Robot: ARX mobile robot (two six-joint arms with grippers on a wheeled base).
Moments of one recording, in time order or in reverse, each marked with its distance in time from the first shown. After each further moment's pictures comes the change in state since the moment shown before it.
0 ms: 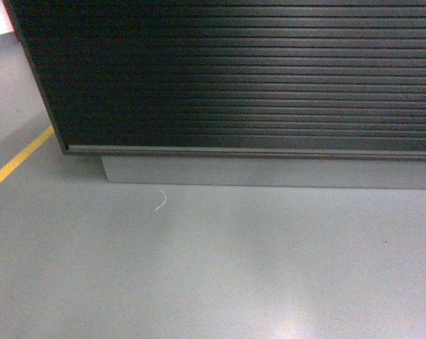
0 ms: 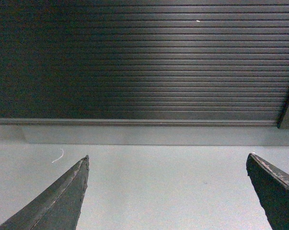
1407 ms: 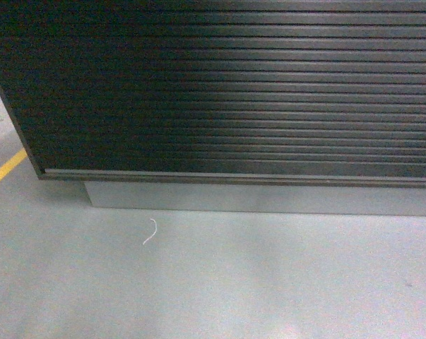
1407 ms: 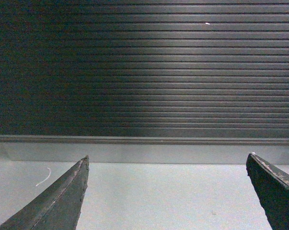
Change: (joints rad) left arm 0.000 0.000 0.000 0.000 0.000 0.000; right arm 0.000 0.000 0.000 0.000 0.000 0.000
